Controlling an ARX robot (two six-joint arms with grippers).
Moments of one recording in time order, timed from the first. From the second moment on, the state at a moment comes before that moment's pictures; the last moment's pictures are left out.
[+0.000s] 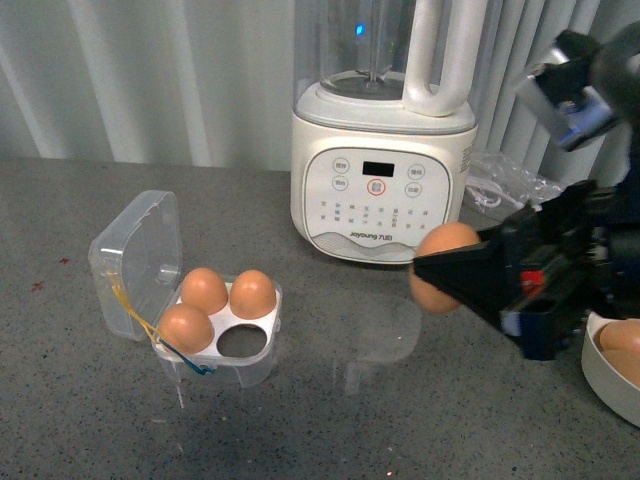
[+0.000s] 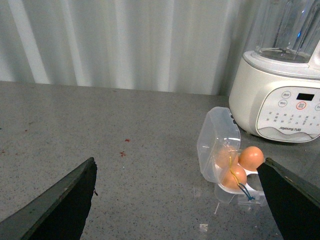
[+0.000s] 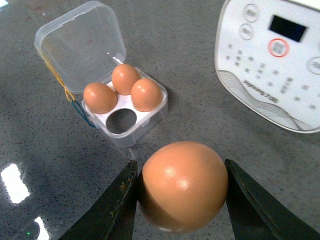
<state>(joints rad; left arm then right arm) 0.00 0.00 0.03 0.00 0.00 0.00 0.29 1.58 0.64 0.44 -0.52 -0.12</state>
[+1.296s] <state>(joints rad) 0.00 0.00 0.03 0.00 0.00 0.00 0.56 2.04 0.97 0.56 -0.33 0.08</state>
